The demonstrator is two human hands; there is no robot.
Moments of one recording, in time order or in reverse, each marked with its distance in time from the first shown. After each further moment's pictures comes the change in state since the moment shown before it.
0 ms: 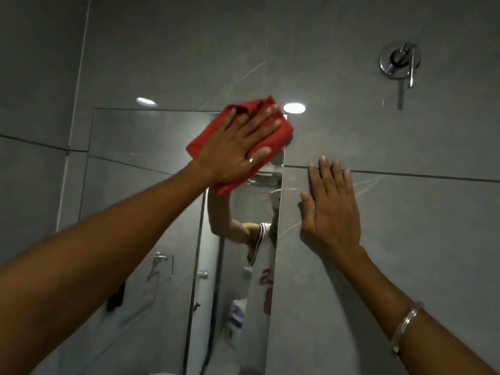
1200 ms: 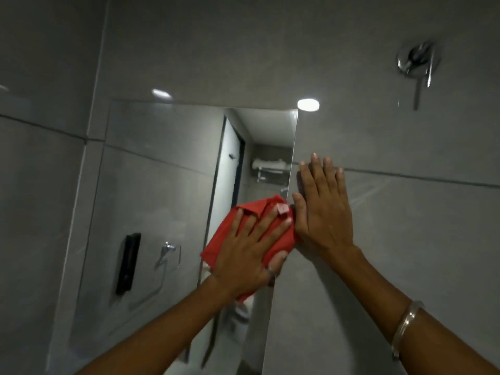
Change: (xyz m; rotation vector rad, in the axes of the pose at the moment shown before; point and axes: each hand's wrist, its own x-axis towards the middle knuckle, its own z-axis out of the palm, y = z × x) left_hand -0.153 0.152 0.062 -0.167 -0.033 -0.227; right_hand -0.003 -0.022 -0.003 0.079 -0.043 -0.098
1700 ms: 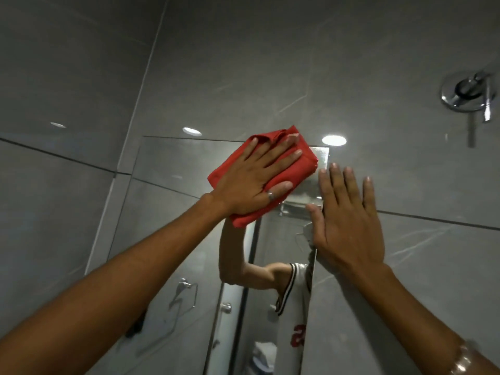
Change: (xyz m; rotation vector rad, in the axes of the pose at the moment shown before) left_hand 0.171 -0.133 -0.079 0.168 0.093 0.208; right_hand 0.063 -0.004 0.016 -0.148 0.001 -0.003
